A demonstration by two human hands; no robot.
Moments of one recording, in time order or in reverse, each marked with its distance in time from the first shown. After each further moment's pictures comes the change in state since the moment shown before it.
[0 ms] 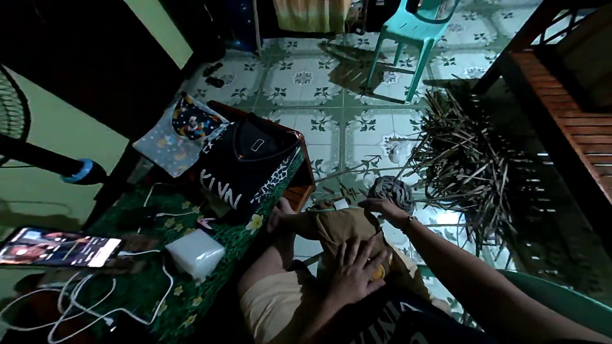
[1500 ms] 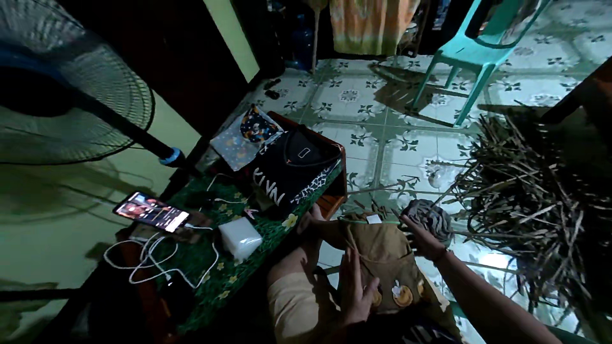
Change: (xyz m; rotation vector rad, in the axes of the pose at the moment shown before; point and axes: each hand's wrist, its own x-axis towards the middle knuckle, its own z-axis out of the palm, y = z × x) left_hand -0.032 0.001 -0.002 -0.451 0.420 -0.638; right_hand -0.005 0.010 0.011 0.232 0.130 0.339
